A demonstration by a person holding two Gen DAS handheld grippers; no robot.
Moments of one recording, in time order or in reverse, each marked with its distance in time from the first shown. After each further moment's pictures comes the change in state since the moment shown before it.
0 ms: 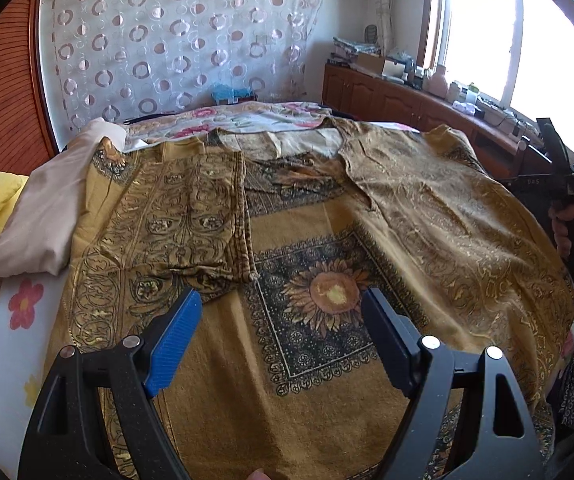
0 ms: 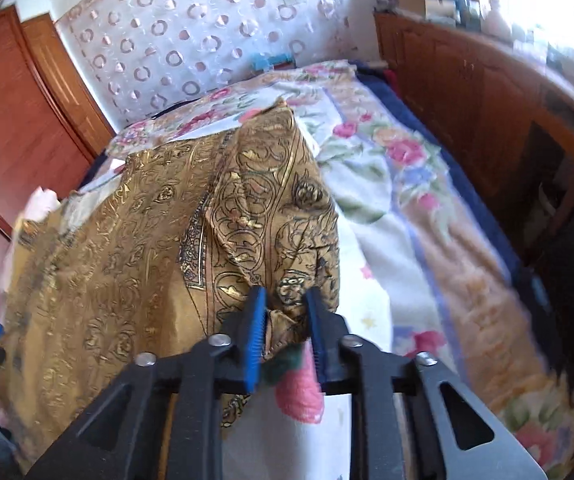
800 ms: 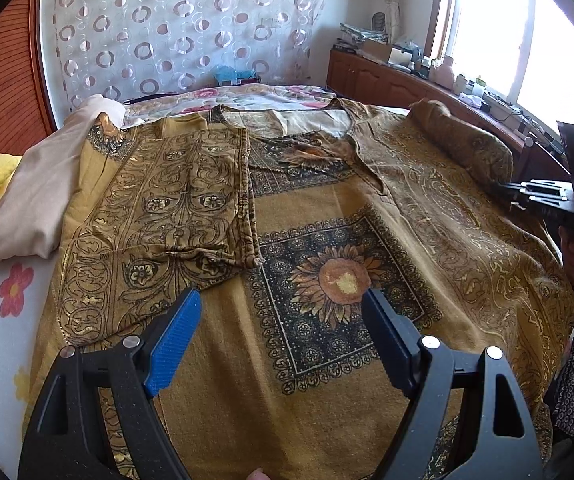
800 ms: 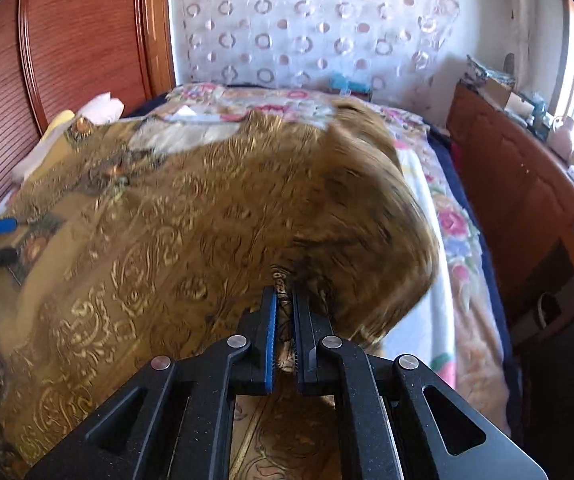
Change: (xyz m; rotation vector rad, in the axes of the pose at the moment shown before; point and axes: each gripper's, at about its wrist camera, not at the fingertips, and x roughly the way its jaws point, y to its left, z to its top) left arm 0.007 0.005 -0.003 -0.035 0.061 -0.005; right arm 0.009 0.106 -0.038 -0.384 -0.036 0.009
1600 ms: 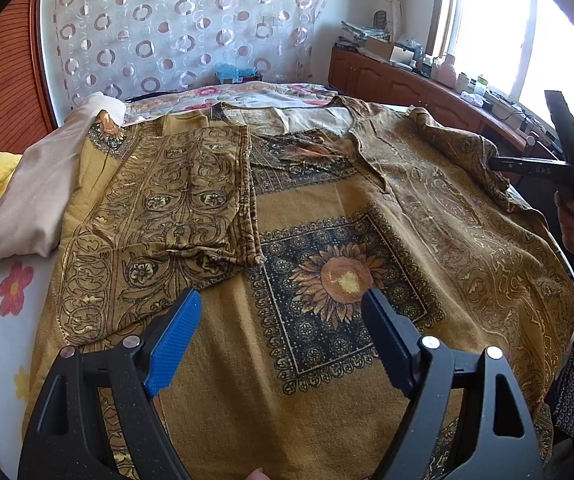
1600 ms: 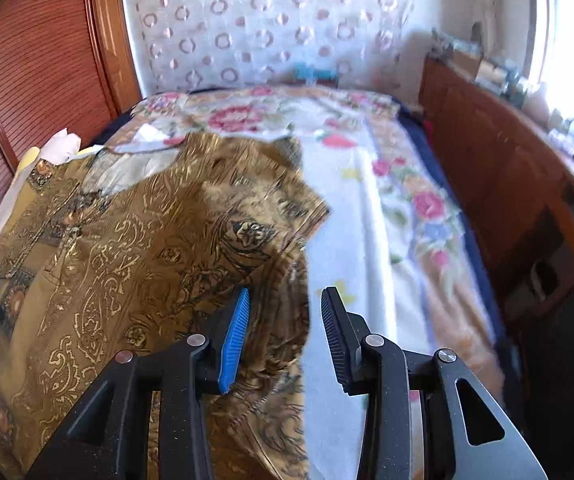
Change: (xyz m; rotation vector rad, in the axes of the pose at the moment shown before) left arm 0.000 0.000 -0.001 0.000 0.007 0.006; right arm 0.011 -0.036 0.041 0.139 0.032 -0.025
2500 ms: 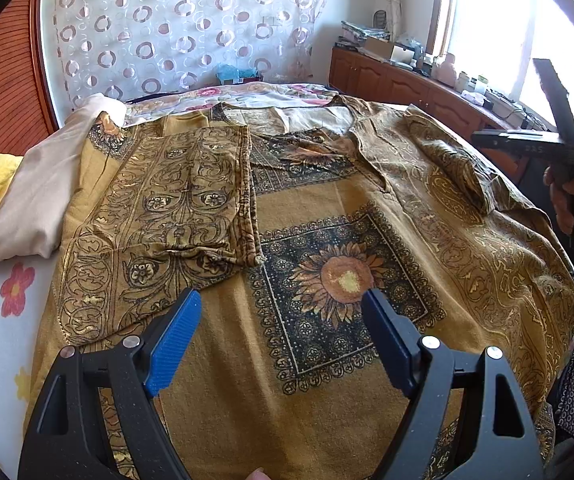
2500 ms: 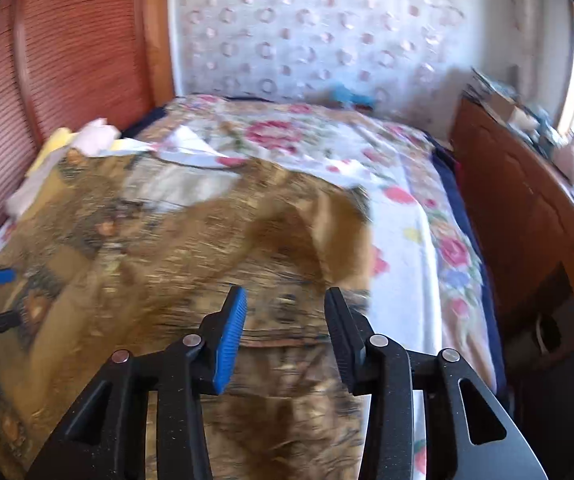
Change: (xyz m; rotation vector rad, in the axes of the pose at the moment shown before) left arm 0.000 0.000 0.000 0.005 -0.001 0.008; right arm 0.008 0.038 0.027 -0.130 -0.053 0.011
